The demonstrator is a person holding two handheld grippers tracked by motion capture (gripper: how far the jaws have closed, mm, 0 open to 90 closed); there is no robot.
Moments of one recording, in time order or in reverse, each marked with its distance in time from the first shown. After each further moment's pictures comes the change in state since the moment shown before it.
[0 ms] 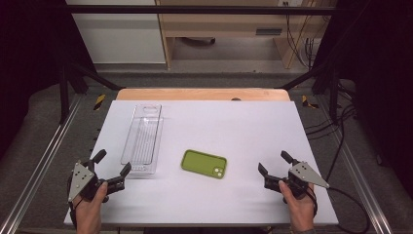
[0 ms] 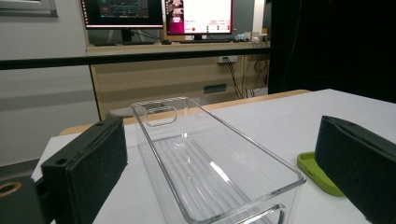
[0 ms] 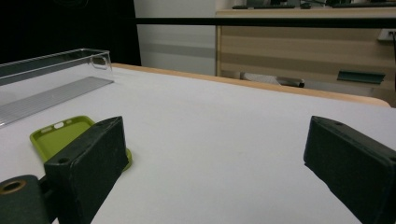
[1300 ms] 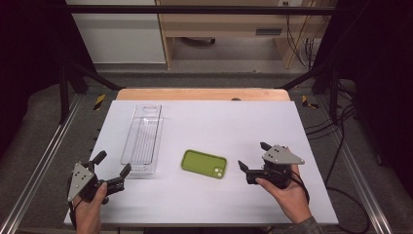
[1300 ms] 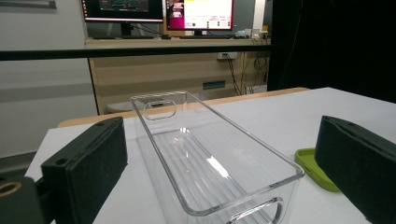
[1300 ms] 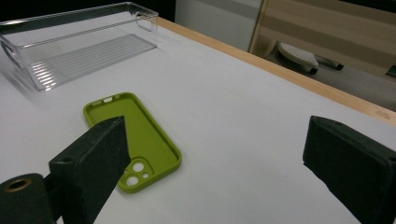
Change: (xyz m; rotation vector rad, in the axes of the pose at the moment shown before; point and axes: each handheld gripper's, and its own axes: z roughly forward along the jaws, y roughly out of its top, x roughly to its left) left arm 0.001 -0.002 -0.001 0.020 -0.001 -0.020; right arm 0.048 0.066 0.028 0.239 0.131 -0.188
